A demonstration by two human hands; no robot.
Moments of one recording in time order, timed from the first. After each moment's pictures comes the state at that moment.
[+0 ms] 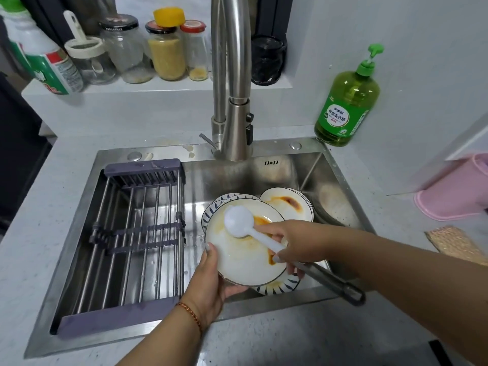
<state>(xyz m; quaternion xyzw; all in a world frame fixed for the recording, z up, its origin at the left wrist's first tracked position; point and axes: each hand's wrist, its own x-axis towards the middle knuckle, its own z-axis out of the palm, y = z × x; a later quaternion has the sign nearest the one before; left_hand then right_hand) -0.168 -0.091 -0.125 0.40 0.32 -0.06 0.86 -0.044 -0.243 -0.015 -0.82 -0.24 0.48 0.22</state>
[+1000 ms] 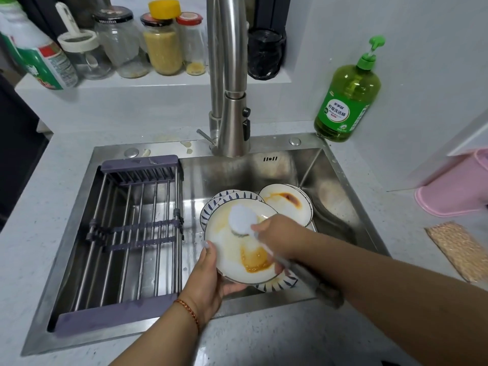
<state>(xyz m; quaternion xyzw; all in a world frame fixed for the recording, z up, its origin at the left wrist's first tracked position) -0.168 -0.092 -0.124 0.40 0.33 -0.07 0.85 -0.065 -0.213 -0.020 -0.87 -0.08 0.42 0.25</state>
